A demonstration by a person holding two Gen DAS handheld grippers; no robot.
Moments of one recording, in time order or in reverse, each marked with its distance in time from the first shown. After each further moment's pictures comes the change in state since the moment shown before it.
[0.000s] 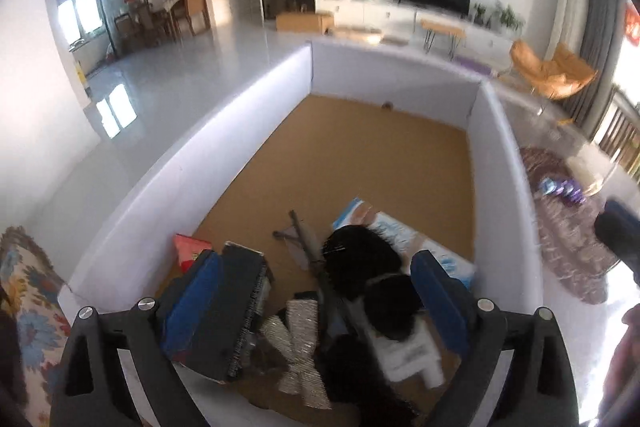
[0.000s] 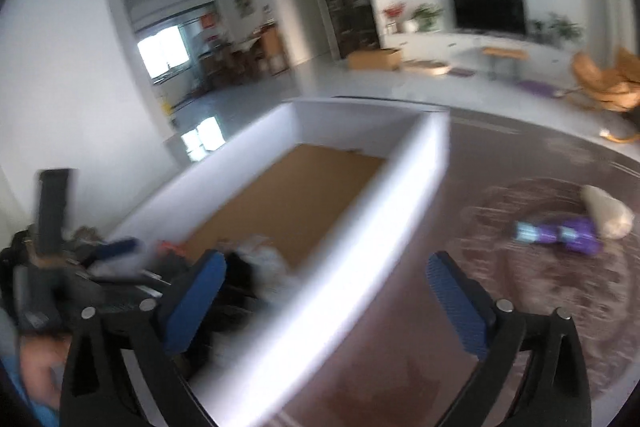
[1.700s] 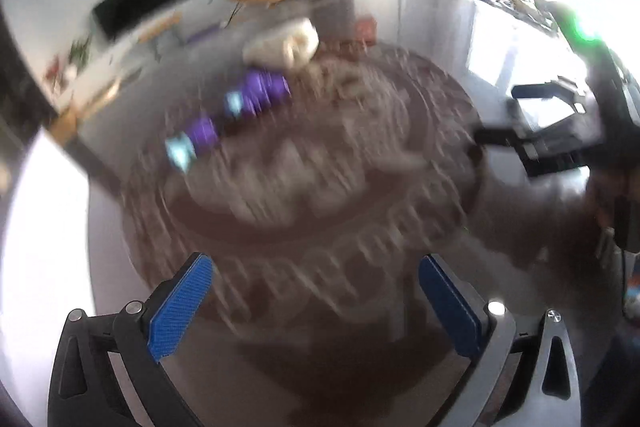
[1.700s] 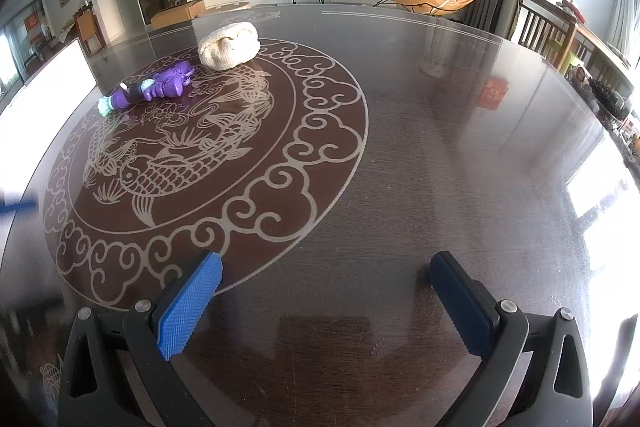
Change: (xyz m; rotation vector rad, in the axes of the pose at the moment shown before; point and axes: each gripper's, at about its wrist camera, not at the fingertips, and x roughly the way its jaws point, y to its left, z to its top) left arm 0.050 -0.332 -0.059 0.885 0.066 -0.499; right arm -0.068 -0.290 -0.115 0.263 0.224 -0.519
